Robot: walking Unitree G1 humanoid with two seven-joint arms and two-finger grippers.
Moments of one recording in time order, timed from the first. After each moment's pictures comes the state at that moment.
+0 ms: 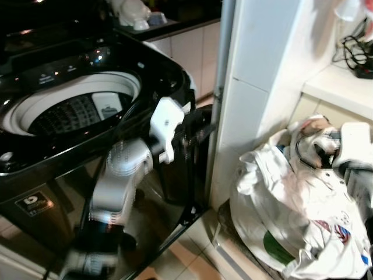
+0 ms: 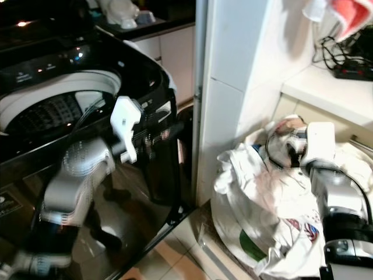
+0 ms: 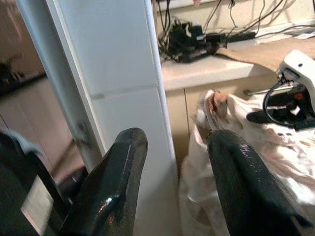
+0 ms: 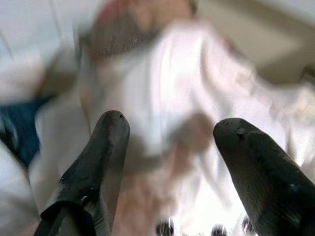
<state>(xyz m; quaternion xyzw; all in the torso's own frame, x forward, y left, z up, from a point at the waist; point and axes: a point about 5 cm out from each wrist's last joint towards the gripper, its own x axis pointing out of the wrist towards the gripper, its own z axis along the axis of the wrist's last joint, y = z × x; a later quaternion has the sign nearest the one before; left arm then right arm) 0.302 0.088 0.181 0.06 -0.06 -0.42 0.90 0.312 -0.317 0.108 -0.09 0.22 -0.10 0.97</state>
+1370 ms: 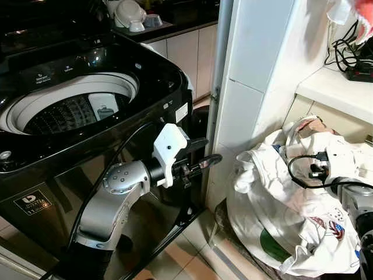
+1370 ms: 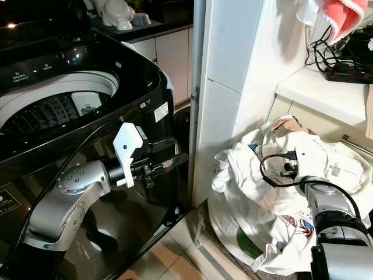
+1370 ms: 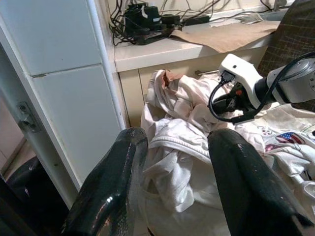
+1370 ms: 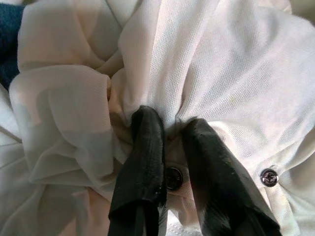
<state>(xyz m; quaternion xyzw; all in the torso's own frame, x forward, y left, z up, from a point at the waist) 0.270 0.084 0.174 0.06 -0.01 -0.49 0.87 0.307 -0.322 0.071 -0.09 0.29 -0.07 0.95</state>
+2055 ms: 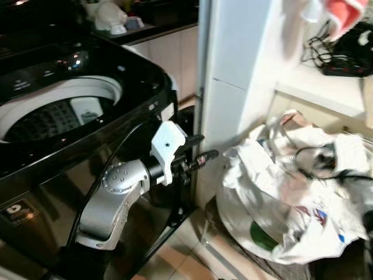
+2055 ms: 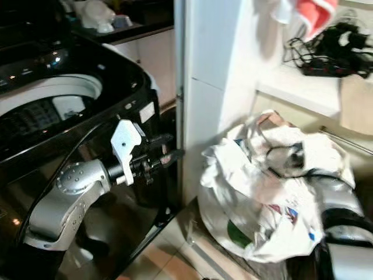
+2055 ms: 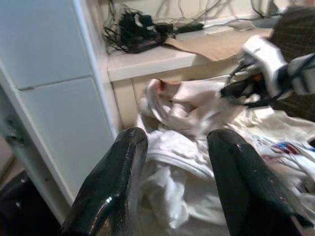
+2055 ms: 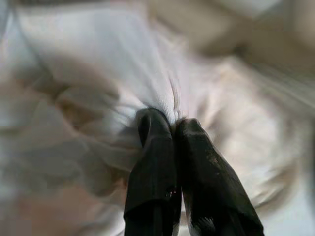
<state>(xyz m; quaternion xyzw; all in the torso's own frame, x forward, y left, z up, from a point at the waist) 0.275 0.088 0.178 0.06 -0.02 -0.46 0.89 0.313 -0.338 0.104 -0.11 0.21 -0.10 0.97</state>
